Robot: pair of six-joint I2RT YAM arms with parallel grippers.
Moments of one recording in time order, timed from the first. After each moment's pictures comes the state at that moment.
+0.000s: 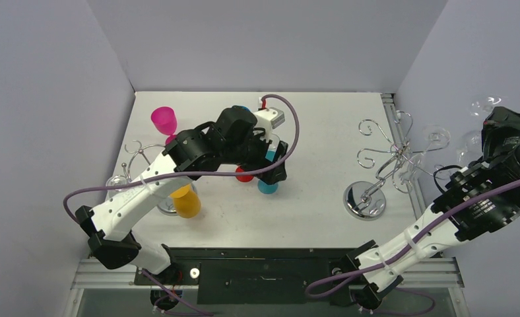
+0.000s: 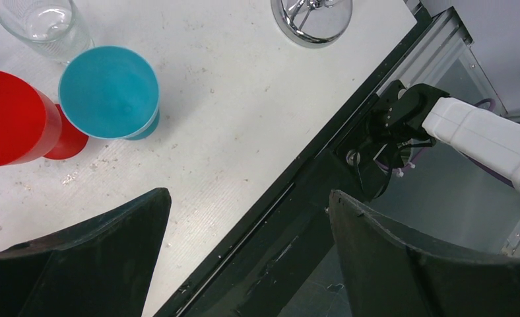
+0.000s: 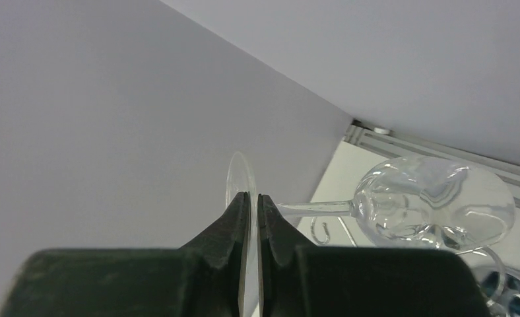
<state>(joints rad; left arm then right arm) -0.95 1.46 1.76 -0.98 0.11 -0.36 -1.05 1.09 2.11 -1.14 -0.39 0.91</state>
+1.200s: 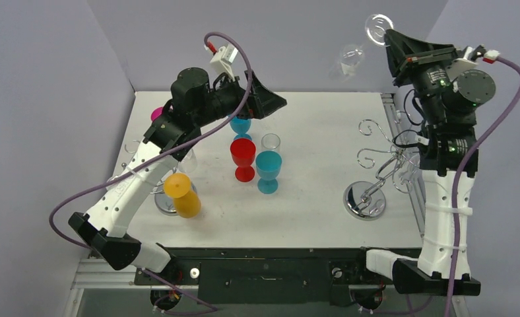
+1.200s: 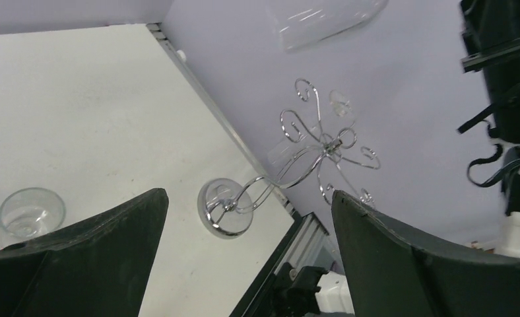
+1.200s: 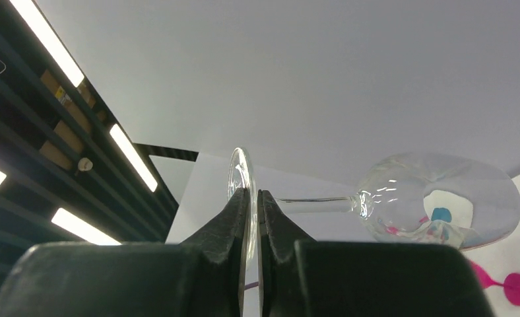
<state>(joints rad) -0.66 1.45 1.76 -0.41 0.29 -0.66 -0.09 1.18 1.75 -0.28 -0.29 1.57</state>
